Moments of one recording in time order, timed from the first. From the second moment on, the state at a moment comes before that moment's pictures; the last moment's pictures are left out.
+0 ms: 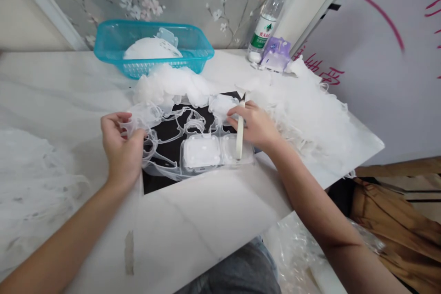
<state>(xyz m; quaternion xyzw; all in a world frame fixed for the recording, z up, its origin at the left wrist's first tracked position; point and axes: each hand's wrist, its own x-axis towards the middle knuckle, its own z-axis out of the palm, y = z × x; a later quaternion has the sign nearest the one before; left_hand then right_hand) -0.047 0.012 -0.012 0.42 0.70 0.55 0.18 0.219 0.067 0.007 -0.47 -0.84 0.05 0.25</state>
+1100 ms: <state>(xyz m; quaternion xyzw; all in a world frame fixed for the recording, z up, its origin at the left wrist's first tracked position) -0.007 -0.015 0.021 0.53 0.48 0.33 0.62 0.199 0.041 0.021 -0.33 -0.79 0.24 0.47</state>
